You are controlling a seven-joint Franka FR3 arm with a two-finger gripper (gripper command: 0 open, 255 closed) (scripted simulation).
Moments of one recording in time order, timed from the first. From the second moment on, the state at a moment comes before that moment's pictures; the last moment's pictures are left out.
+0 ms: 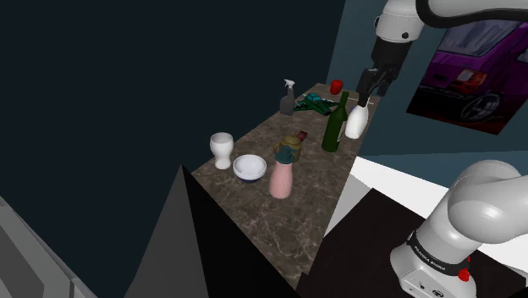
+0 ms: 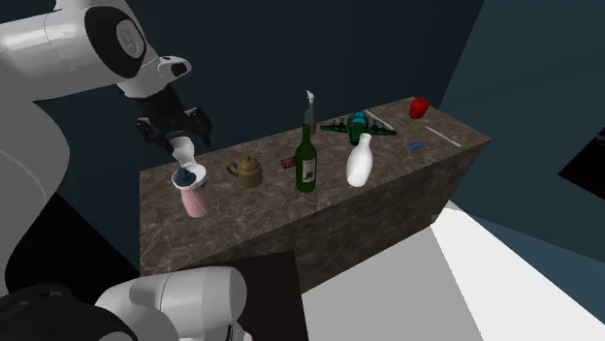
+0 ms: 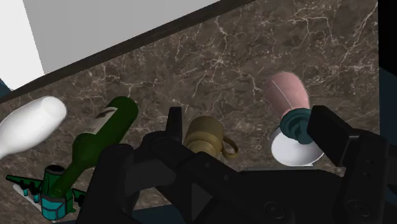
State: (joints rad) arm -0.01 -0.79 0.07 -2.34 -0.11 1.60 0.13
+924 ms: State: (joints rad) arm -0.06 -0.50 -0.19 -2.21 -0.16 1.79 -0.13
